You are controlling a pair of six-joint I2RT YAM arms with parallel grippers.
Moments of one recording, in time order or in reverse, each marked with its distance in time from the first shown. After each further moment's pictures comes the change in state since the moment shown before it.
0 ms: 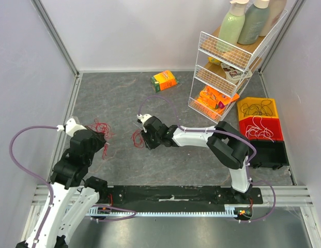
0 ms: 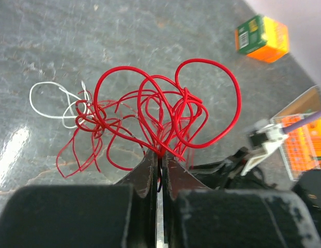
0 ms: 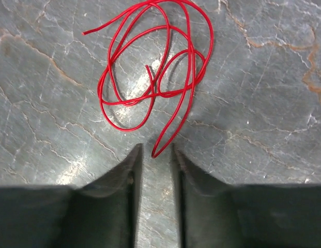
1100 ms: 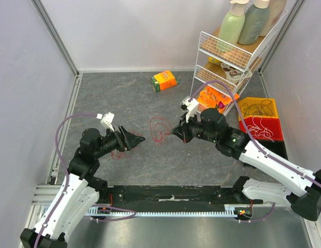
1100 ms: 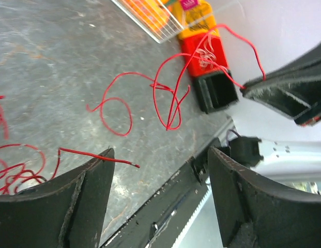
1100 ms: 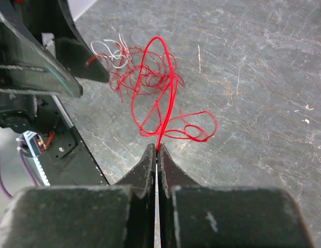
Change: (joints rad) left arm -0.002 0.056 -0.293 0.552 0.891 0.083; right arm -0.134 -0.900 -0.294 -0.141 -0.153 -0.084
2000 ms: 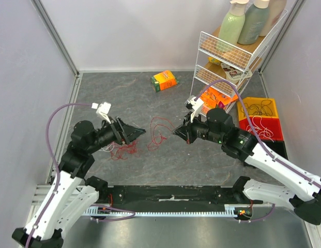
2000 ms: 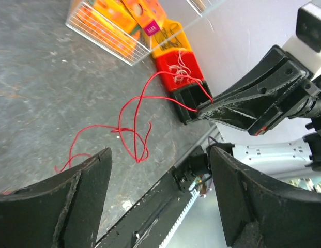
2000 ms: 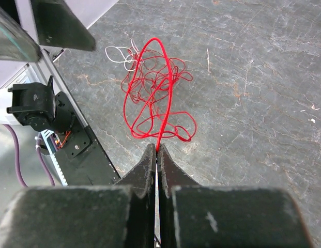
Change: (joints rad) left arm -0.060 0.024 0.251 -0.108 -0.047 0.014; right arm 0.000 -0.071 0.035 -0.064 -0.031 0.037
